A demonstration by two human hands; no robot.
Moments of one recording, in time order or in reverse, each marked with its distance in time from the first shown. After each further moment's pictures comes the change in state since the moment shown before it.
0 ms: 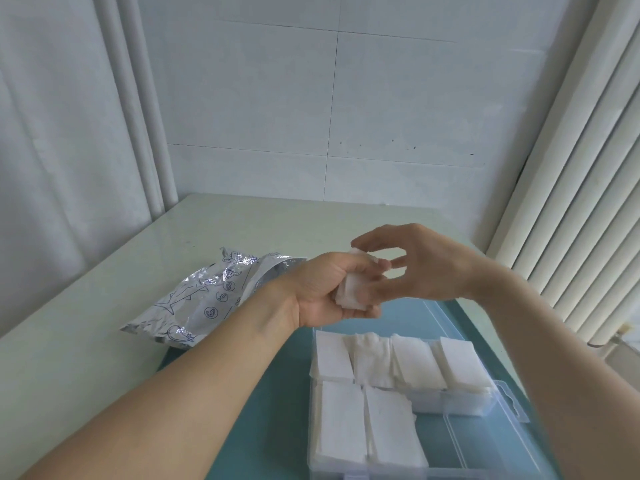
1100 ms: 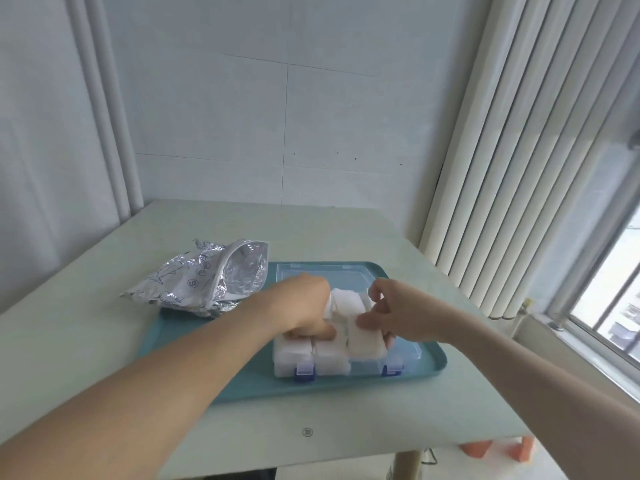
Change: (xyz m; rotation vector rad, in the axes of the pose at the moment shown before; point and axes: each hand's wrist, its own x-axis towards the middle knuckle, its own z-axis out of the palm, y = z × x) left_hand -0.068 -0.038 0.081 1.832 0.259 -0.177; right_hand -0.134 0.000 0.044 0.041 0.007 0.442
